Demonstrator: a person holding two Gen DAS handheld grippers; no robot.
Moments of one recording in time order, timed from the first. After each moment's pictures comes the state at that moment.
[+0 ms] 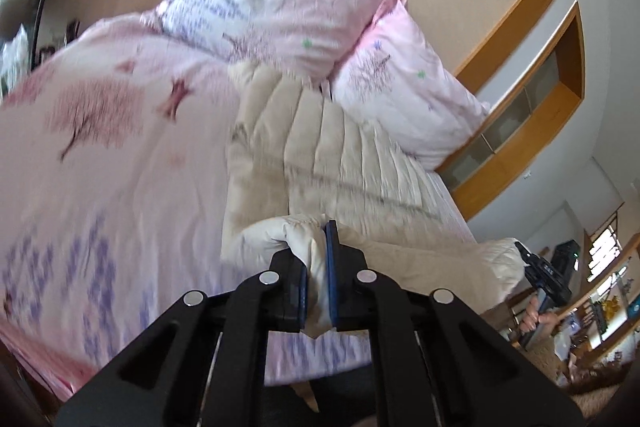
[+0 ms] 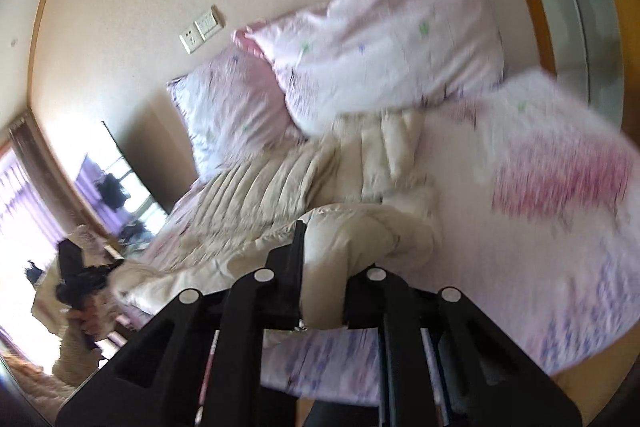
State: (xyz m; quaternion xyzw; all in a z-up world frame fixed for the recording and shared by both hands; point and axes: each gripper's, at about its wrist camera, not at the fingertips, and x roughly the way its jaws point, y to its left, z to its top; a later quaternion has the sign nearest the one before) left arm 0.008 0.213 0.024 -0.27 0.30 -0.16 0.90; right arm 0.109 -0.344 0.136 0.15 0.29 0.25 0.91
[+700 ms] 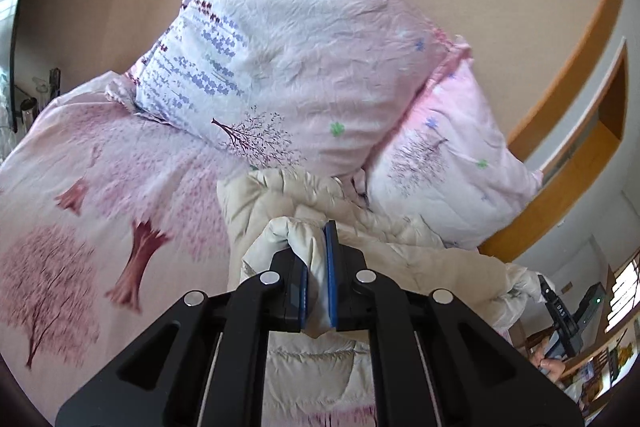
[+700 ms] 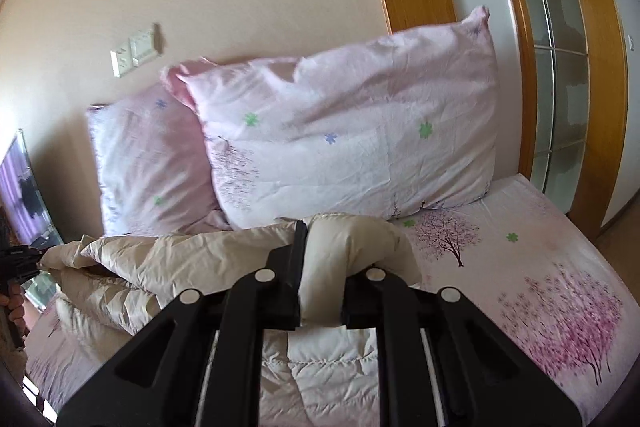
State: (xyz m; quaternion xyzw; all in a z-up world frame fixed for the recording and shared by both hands) left arm 0.218 0.232 0.077 -0.29 0.30 -0.10 0.91; right arm 0.282 -0.261 0.175 0.07 0.22 0.12 0.97
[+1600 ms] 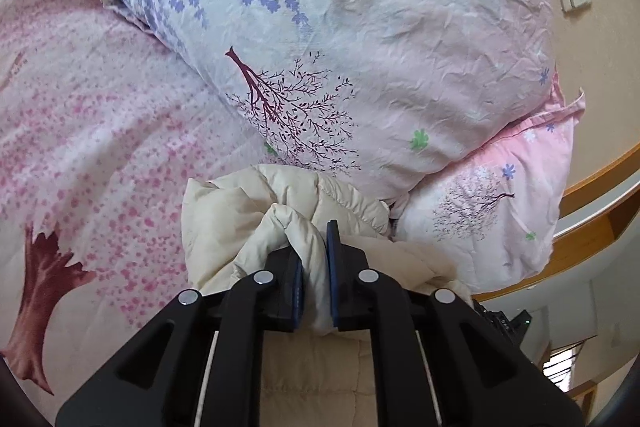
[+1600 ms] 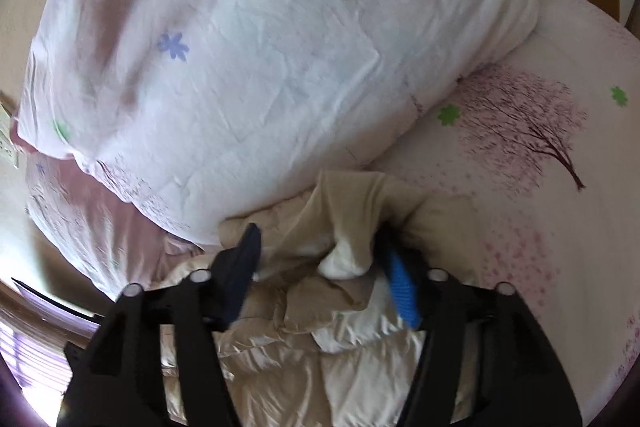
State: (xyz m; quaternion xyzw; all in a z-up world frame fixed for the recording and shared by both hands) left arm 0.338 0.253 -0.010 -0.44 0.36 -0.09 0.82; right arm 0.479 -0.265 0.071 0.29 0.43 0.10 0.85
